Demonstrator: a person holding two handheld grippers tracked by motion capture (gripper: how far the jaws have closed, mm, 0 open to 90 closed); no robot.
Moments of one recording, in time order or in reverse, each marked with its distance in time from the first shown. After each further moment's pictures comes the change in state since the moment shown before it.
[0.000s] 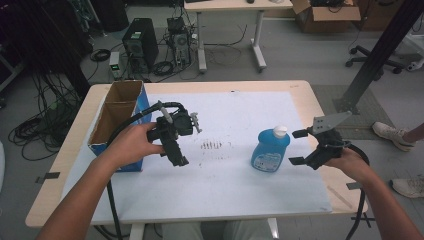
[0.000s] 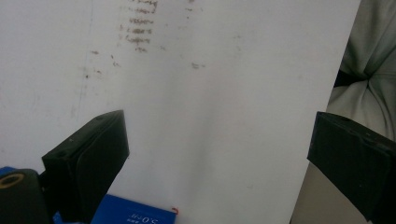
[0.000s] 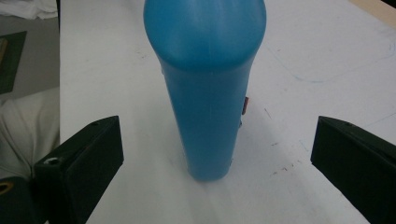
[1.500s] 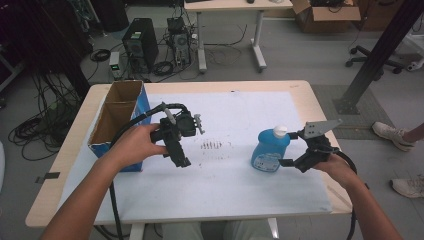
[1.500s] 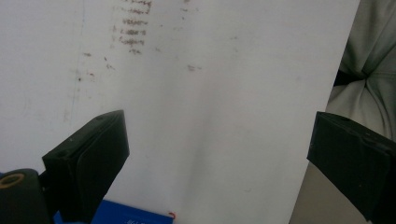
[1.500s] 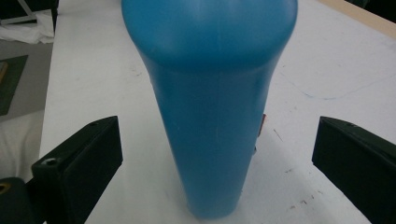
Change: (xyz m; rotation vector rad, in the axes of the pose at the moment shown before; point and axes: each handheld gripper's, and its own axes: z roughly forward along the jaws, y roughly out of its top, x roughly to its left) left arm 0.000 0.005 0.007 0.015 -0.013 0.007; right arm 0.001 -0.013 0.032 -0.109 -0.005 0.004
